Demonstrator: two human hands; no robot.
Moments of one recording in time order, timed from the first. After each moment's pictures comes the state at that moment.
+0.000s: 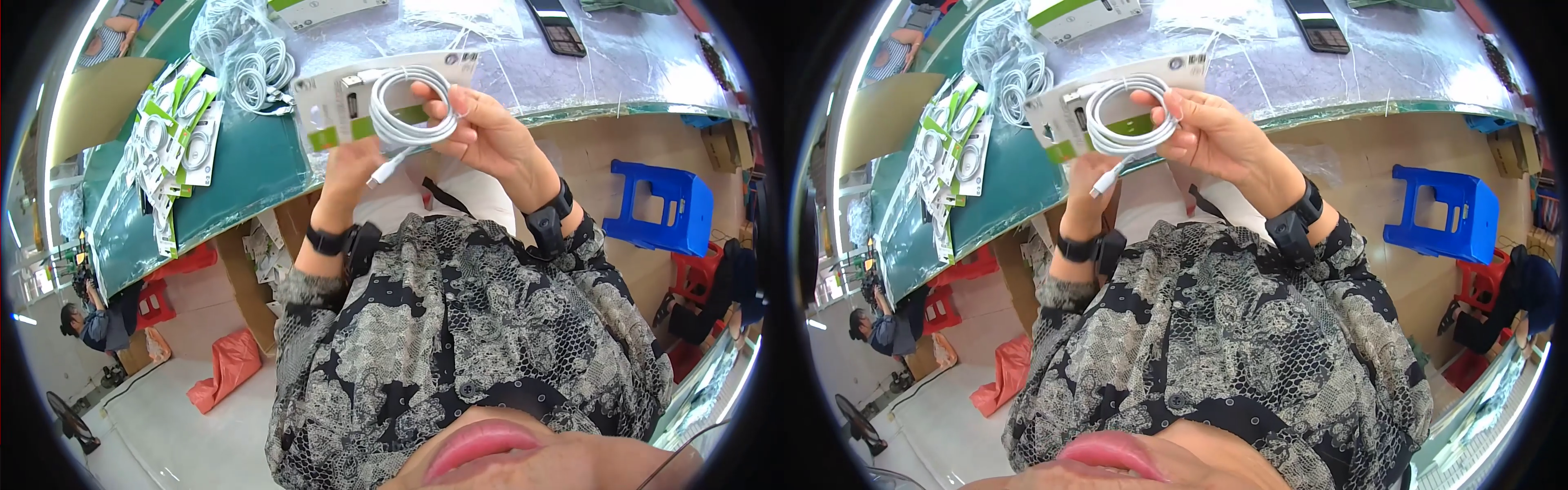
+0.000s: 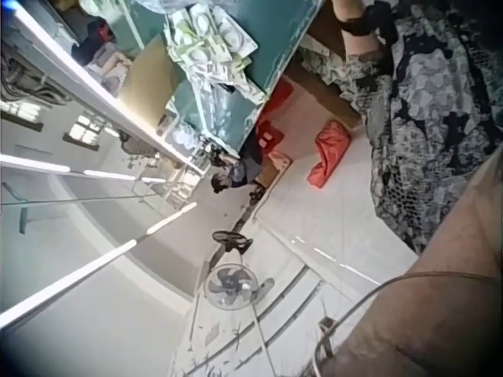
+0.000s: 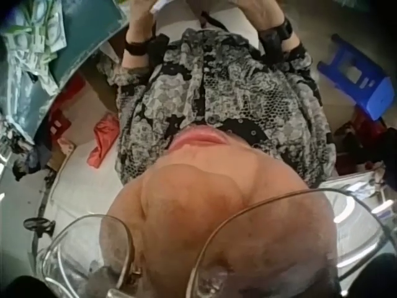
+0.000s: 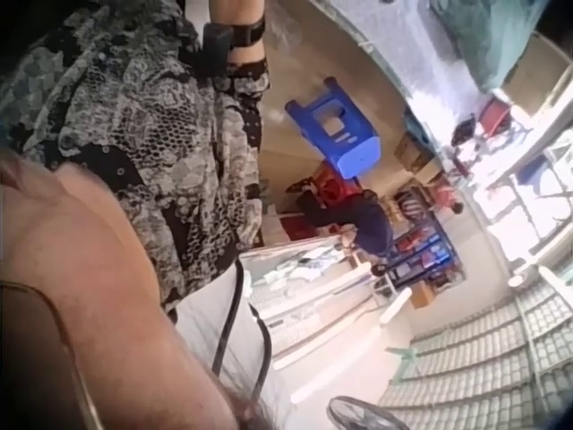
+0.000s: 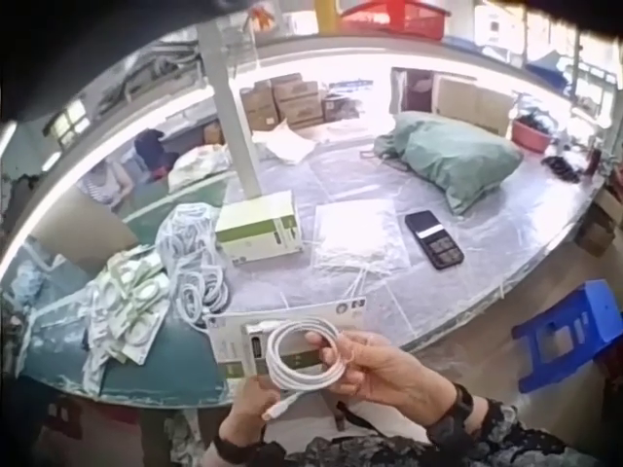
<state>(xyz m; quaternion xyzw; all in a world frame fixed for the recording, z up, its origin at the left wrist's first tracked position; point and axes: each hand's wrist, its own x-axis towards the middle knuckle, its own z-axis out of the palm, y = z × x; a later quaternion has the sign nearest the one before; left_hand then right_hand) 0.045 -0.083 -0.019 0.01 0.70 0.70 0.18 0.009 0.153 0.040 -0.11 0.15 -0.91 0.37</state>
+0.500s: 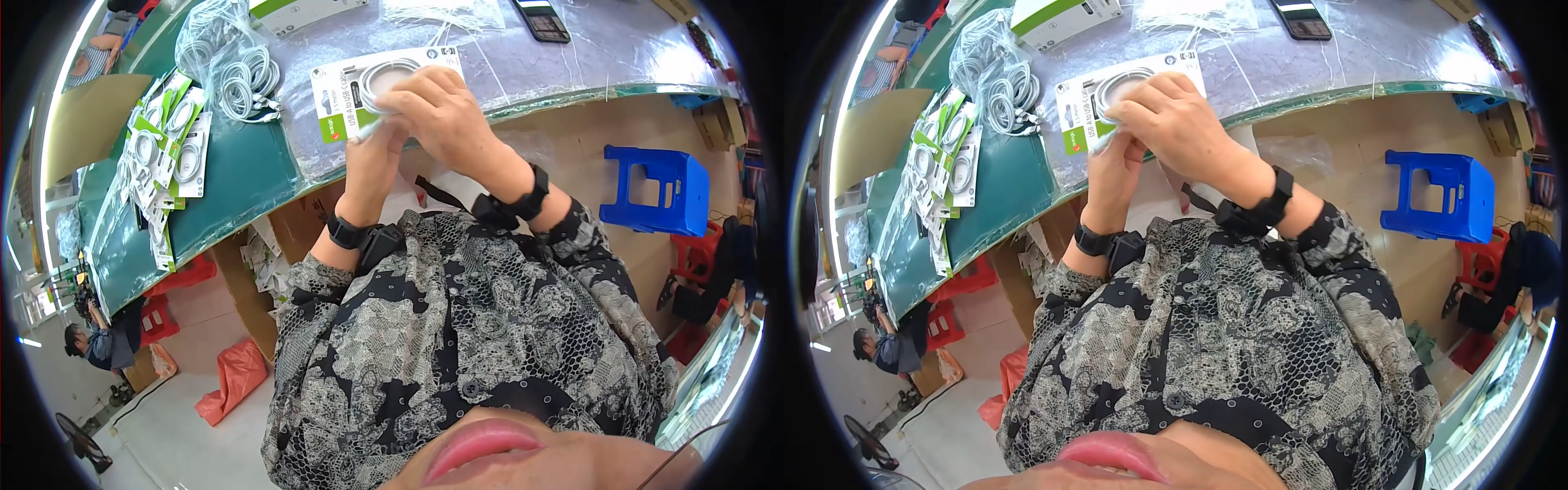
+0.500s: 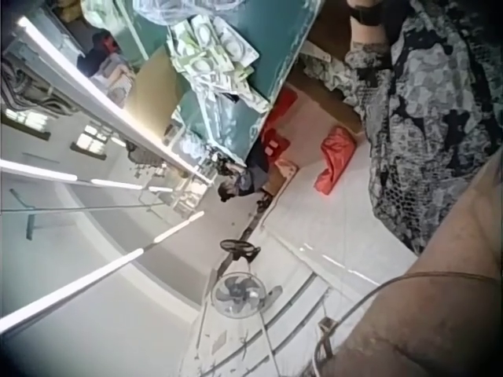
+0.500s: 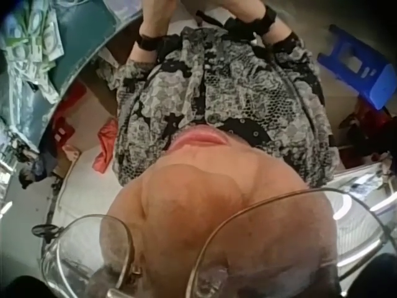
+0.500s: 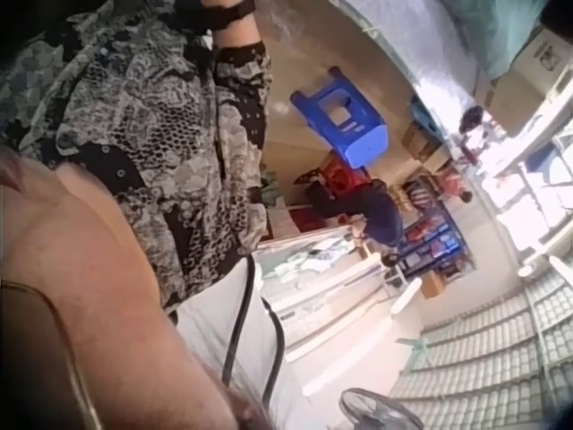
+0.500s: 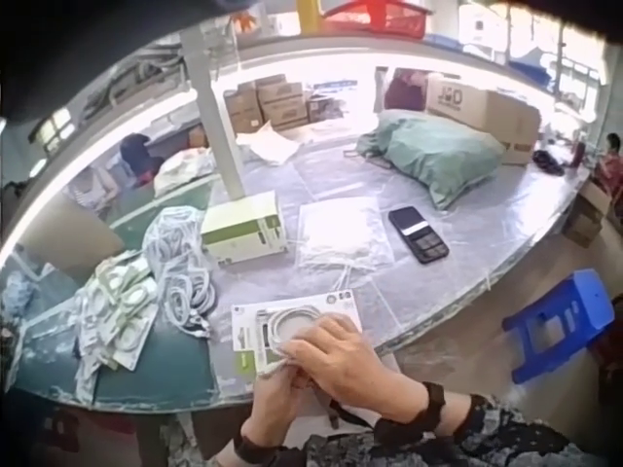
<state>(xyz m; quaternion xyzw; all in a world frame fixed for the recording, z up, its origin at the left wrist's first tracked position) 0.040 -0.013 -0.006 -0.04 0.40 0.91 0.04 0.008 0.129 0.042 -0.38 0.82 -0.31 -0.31</state>
